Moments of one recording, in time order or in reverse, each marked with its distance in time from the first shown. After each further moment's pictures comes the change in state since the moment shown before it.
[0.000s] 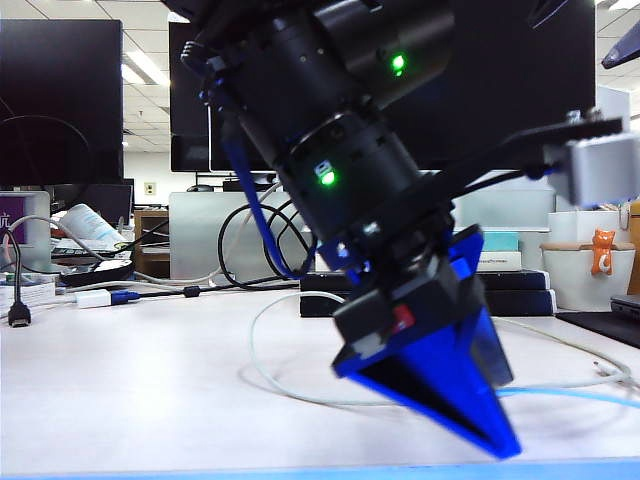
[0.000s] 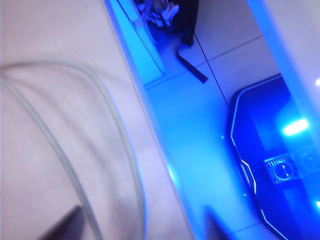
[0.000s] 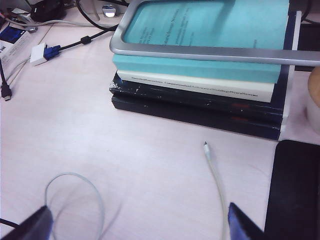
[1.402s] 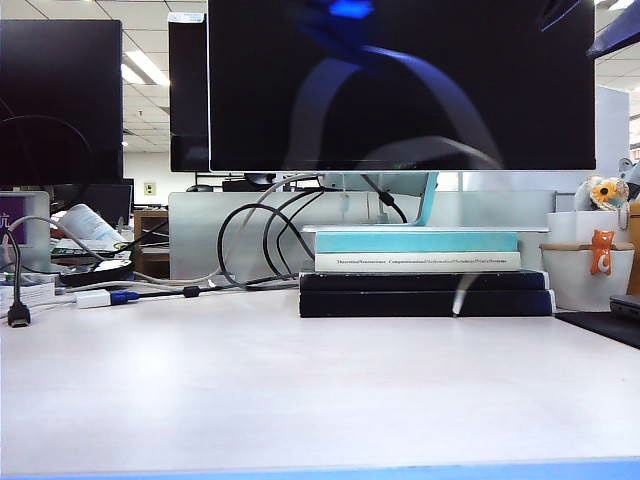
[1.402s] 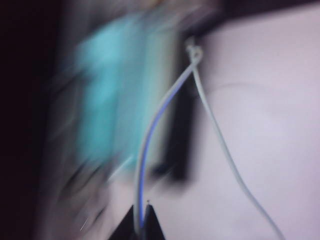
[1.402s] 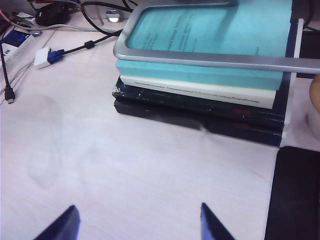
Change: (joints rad) left arm 0.169 -0.290 0.330 -0.180 -0.547 -0.060; right arm 0.000 0.002 0.000 0.019 -0.008 -0.003
